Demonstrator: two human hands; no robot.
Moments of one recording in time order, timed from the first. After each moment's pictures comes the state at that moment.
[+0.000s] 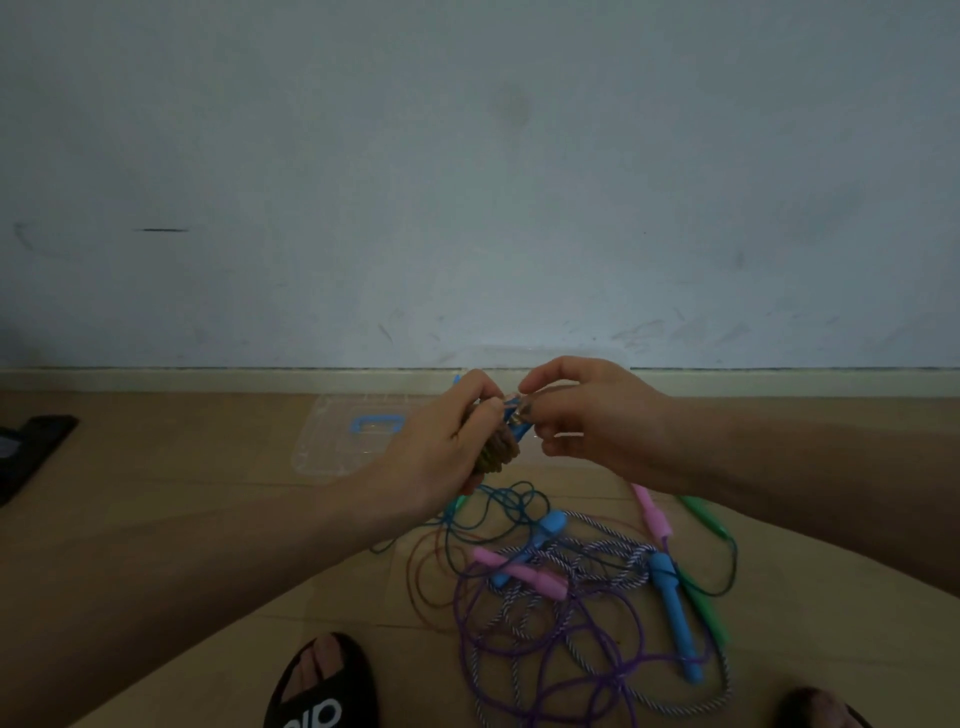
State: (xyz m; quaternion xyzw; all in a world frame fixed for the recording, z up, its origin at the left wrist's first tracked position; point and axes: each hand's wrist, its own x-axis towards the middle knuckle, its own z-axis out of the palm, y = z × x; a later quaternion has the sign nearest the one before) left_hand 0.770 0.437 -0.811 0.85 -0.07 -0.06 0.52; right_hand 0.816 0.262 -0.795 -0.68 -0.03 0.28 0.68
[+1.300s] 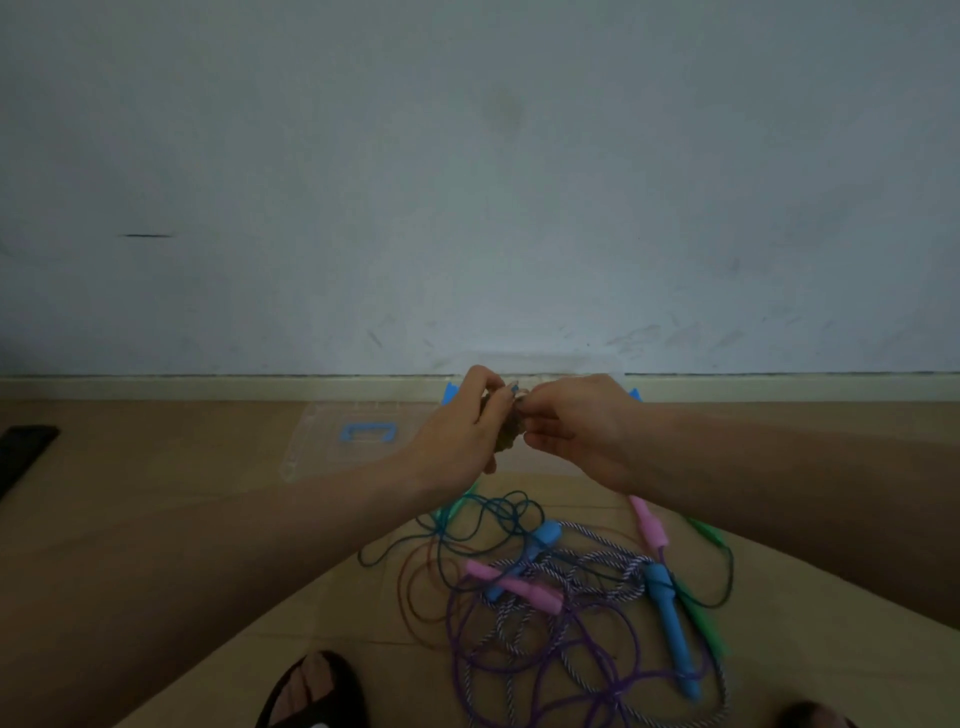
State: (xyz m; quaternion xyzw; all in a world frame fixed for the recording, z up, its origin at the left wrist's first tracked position) left_hand 0.819 0.422 -0.839 0.88 -0.04 -0.05 0.47; right_hand 0.850 0.278 -0.826 -0.65 0.15 0.22 0.71
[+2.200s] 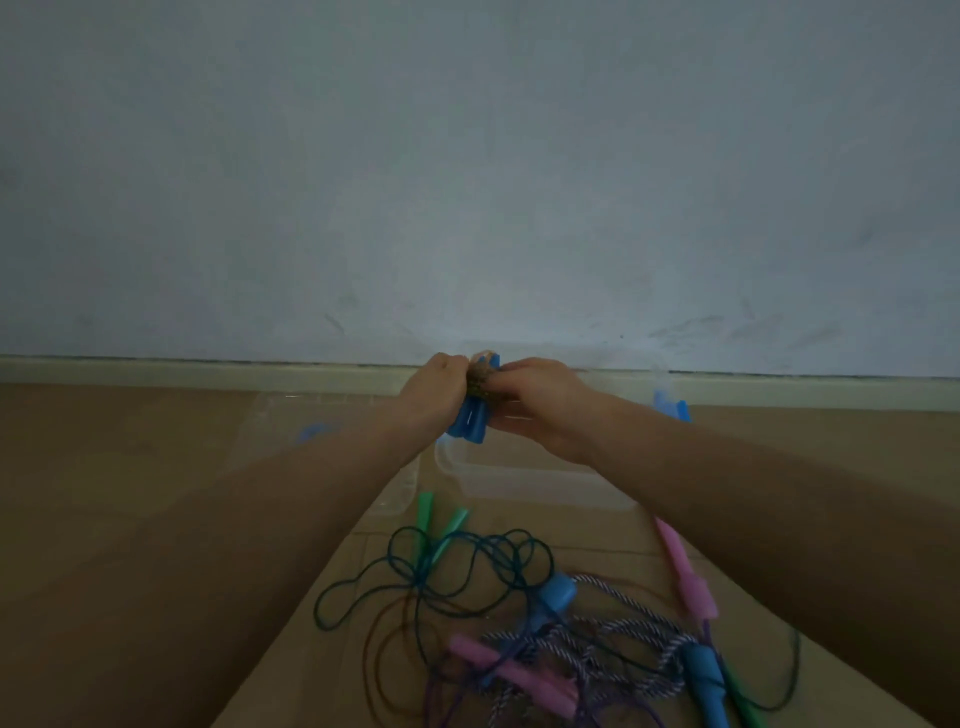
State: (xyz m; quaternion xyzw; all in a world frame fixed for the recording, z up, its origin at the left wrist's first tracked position) left_hand 1.017 0.455 -0.959 0.86 0.18 -0.12 0.47; right_hand 1.027 0.321 -0.957 -0.64 0.12 0.30 0.69
